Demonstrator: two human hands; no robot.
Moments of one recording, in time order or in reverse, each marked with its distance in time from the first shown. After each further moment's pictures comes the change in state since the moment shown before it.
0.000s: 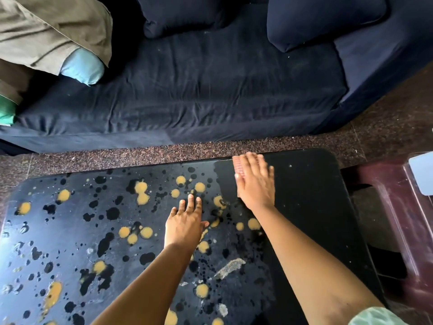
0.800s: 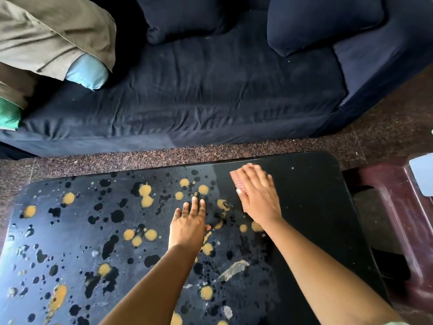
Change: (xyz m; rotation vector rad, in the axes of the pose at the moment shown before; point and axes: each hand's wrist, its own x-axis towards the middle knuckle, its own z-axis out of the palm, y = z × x) left_hand 0.003 -0.005 0.002 0.049 -0.021 0.034; right_hand -0.023 0.008 0.006 -0.039 0.016 -0.160
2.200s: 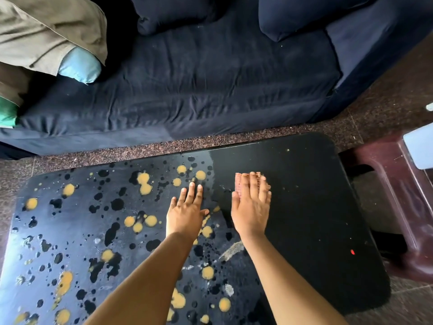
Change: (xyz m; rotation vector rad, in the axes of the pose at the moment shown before) left_hand -0.008 -0.001 0.012 -0.039 0.097 -0.009; right_hand -0.062 -0.053 0.014 0.104 0.075 0.367
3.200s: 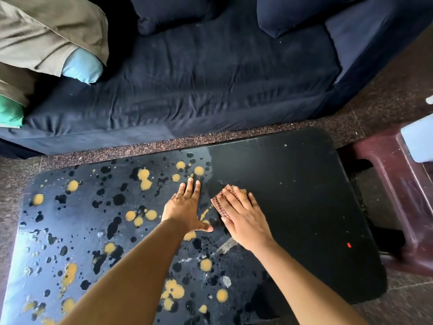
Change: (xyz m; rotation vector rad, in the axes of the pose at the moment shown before) left_hand 0.001 -0.005 -0.014 0.095 -0.214 0.055; right_hand -0.034 0.030 0.006 -0.100 -0.088 -0.582
